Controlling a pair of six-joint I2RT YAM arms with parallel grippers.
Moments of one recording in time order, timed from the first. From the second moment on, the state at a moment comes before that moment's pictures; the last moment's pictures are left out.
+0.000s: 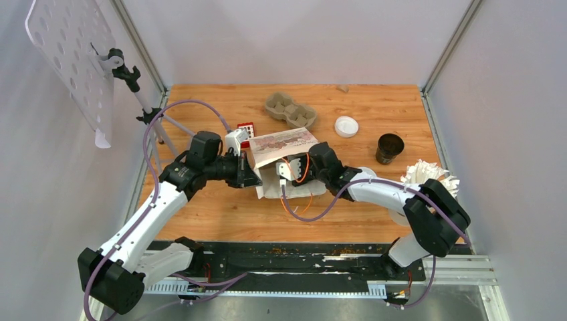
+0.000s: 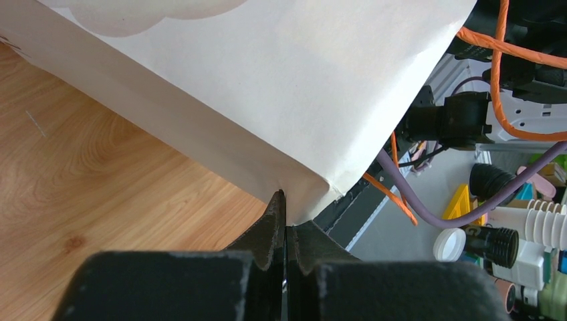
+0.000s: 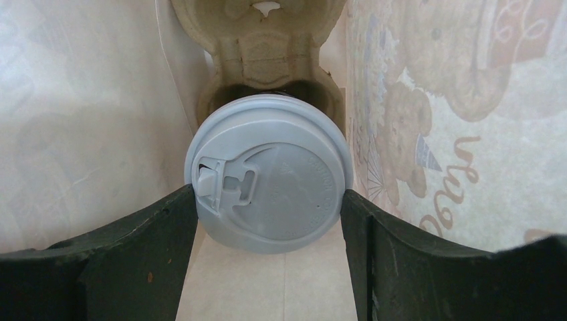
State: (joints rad) left arm -0.44 1.02 0.91 -0.60 0.59 -0.39; right arm 0.76 1.53 0.82 0.18 0.02 -1.16
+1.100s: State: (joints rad) left arm -0.44 1.02 0.90 -0.57 0.60 -0.41; right arm 0.75 1.51 0.84 0.11 0.02 -1.14
